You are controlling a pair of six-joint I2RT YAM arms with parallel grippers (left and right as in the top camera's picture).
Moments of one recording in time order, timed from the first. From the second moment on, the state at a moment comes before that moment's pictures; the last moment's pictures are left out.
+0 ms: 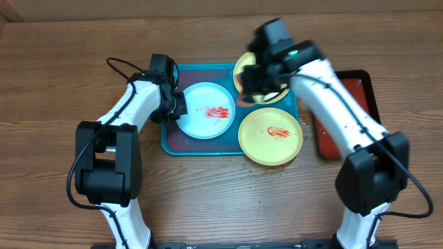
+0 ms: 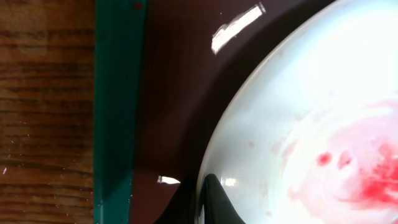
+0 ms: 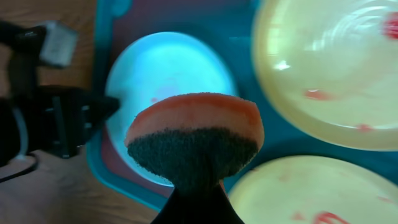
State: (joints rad) left arm -0.13 2.02 1.37 -0.76 0.07 -0.32; right arm 0.46 1.98 1.79 -0.96 -0.27 0.38
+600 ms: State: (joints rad) left arm -0.13 2.02 1.37 -0.76 0.09 -0.32; right arm 0.61 2.22 1.80 -0.80 -0.03 0.46
